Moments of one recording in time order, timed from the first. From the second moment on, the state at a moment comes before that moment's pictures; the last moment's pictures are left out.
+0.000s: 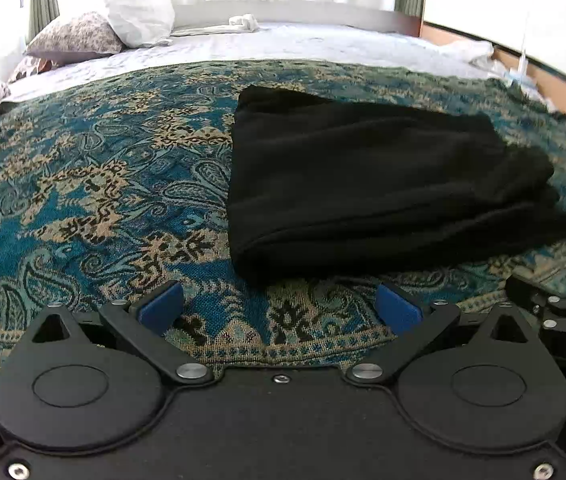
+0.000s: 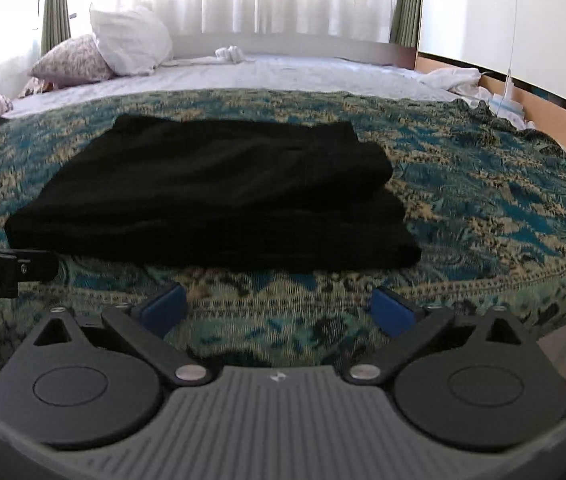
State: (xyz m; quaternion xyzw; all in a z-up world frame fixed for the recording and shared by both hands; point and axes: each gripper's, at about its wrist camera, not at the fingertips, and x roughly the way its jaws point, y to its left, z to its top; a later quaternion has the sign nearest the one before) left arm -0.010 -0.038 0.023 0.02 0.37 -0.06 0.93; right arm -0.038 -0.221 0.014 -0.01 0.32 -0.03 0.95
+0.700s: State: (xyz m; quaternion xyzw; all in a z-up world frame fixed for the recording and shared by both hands) left arm -0.003 -0.042 0.018 0.03 0.37 -0.06 0.93; right arm -0.028 -0.222 0.010 -0.02 0.34 -0.01 0.94
